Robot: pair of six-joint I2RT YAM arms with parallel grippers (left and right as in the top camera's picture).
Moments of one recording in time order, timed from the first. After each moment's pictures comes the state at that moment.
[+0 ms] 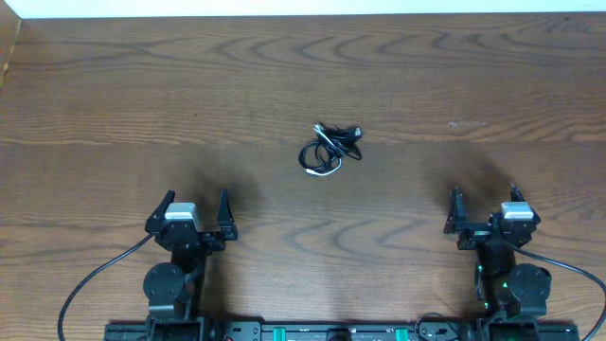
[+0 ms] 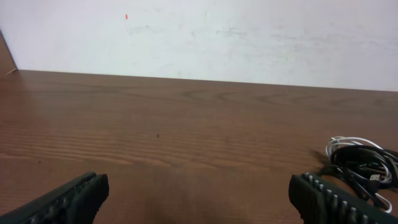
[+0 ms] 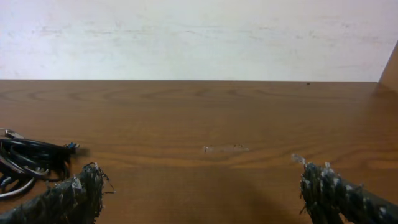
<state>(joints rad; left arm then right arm) 0.01 0.01 0.02 -0.11 0.05 -0.07 0.01 0.01 0.01 -0.07 0.00 0.01</state>
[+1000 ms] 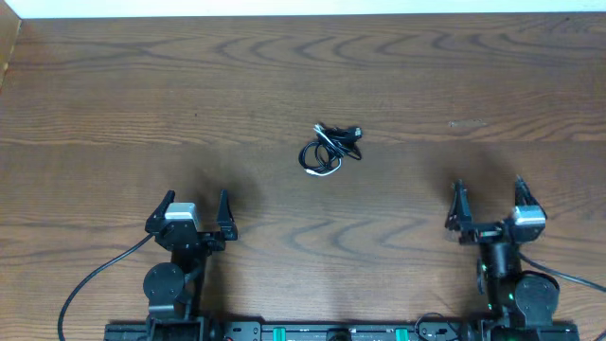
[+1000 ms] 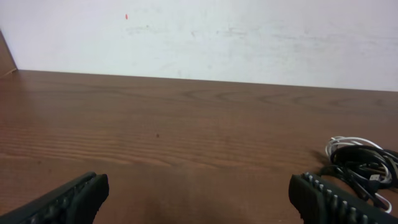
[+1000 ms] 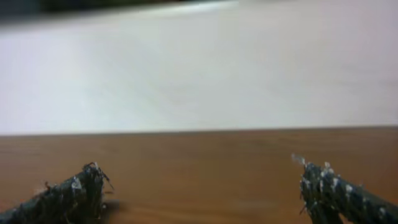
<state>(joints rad) 0.01 0.01 0.02 -0.11 0.05 -0.07 0.01 0.02 0.01 0.14 -0.12 0.14</state>
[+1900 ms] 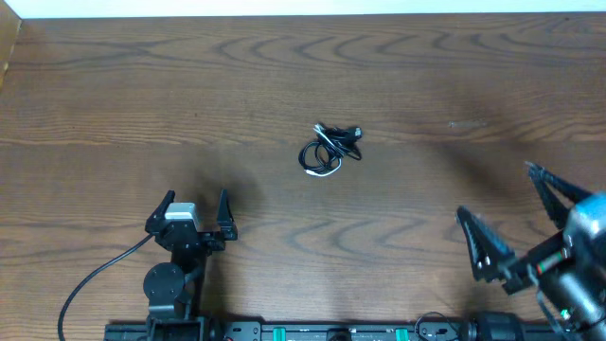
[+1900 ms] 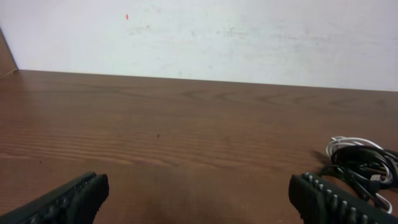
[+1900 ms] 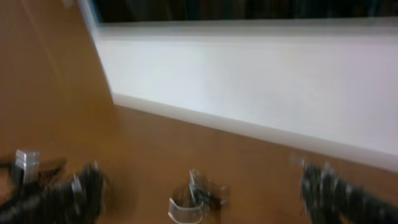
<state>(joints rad) 0.01 0.01 0.02 -0.11 0.05 -0.07 -0.03 0.54 1.21 -0.83 -0.56 0.05</state>
